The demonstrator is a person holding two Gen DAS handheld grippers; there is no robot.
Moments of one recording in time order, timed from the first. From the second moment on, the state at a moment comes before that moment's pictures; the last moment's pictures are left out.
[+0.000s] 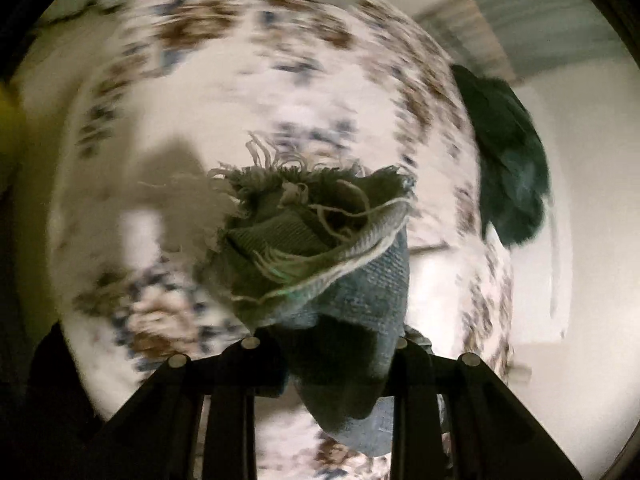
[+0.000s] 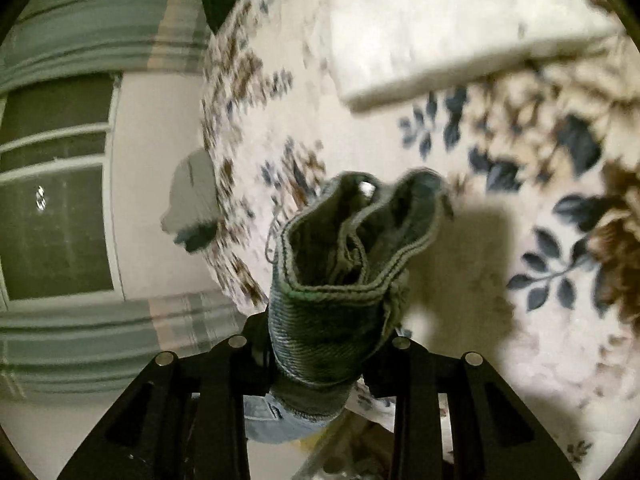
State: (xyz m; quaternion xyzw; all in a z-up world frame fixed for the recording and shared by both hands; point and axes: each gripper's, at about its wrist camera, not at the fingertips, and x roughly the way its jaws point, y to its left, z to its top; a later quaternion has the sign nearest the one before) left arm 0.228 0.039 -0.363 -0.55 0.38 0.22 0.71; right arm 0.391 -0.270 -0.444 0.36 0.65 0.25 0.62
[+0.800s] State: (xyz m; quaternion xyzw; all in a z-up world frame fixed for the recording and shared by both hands) left arm 0.598 -0.047 -0.532 -0.36 0.55 -0.05 0.76; right arm 0.529 -0.452 -0.483 0.50 0.45 0.01 0.74
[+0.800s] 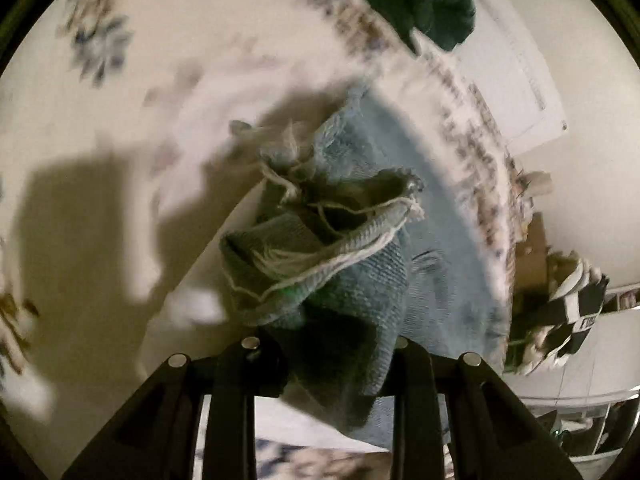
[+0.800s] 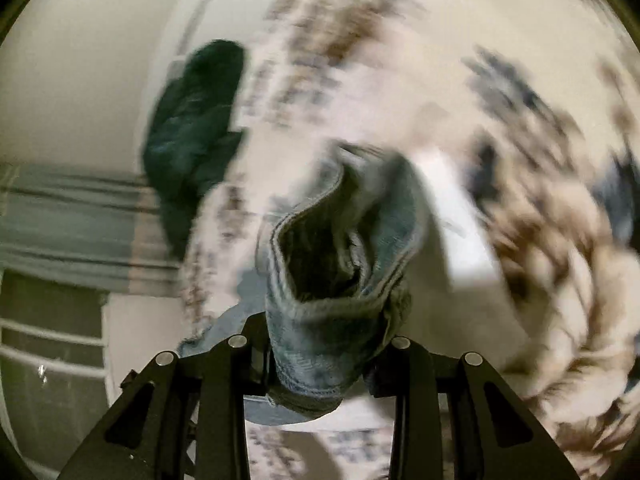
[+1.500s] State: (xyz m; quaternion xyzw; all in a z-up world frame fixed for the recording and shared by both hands) left arm 0.557 -0.068 -0.437 -0.10 0.56 -0.03 0.82; right arm 0.488 -0.418 -0.455 0.28 0.53 -0.08 0.79
